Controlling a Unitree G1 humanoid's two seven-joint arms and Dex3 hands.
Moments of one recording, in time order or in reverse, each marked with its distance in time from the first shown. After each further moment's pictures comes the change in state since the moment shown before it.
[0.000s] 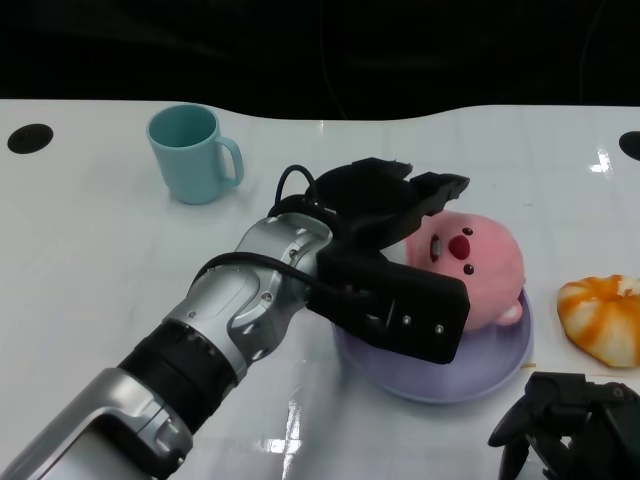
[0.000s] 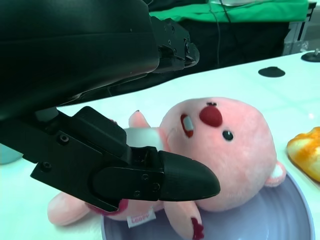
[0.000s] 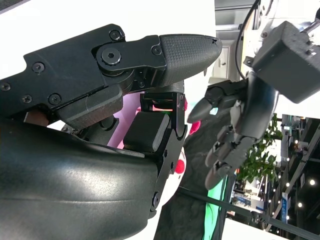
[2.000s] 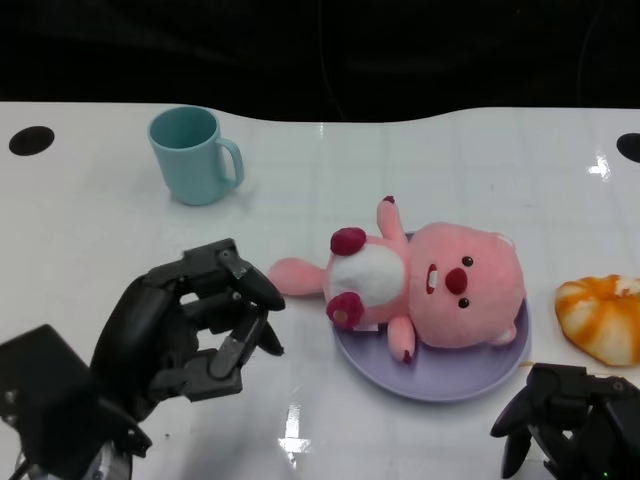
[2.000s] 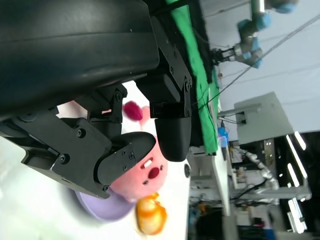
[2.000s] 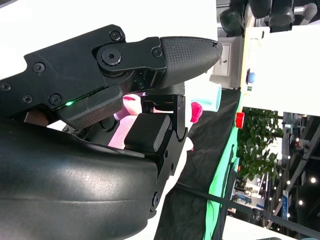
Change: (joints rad) left arm 0.830 0.072 0.550 -0.616 -1.093 -0.040 -0.096; right arm -0.026 -0.005 -0.006 0.030 -0.001 0.004 -0.008
